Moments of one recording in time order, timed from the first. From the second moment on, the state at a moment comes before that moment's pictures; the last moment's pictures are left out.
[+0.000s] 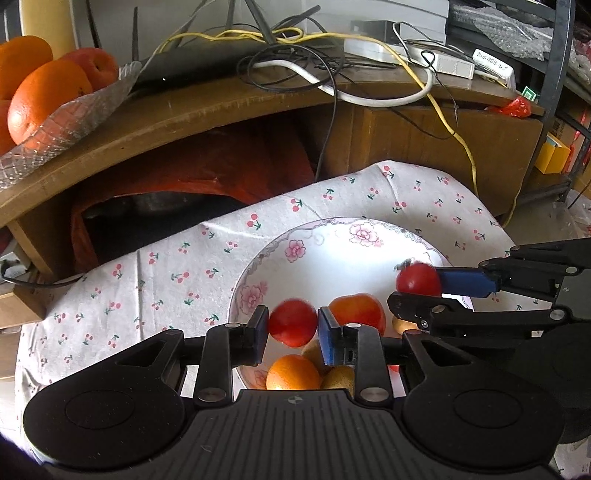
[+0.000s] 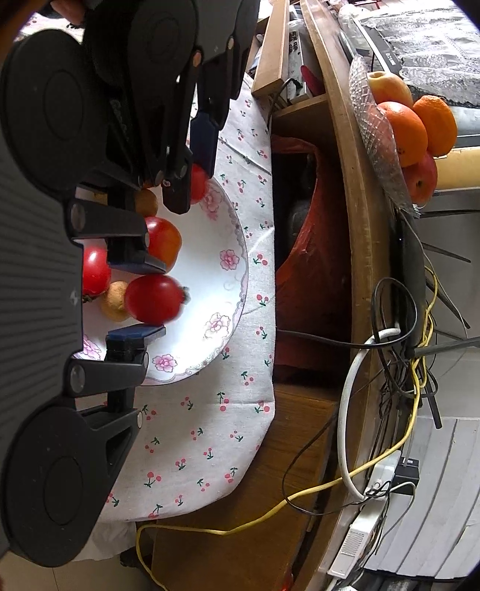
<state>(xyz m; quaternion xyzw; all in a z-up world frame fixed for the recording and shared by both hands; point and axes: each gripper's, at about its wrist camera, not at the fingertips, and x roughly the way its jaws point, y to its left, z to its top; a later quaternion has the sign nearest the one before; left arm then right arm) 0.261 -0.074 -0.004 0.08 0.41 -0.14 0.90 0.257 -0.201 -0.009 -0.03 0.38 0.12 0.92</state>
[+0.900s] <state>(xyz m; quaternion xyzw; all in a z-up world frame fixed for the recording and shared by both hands) 0.191 -0.053 0.025 0.11 0.40 -0.16 0.90 0.200 -0.195 0.022 -0.02 0.36 0.13 0.92</state>
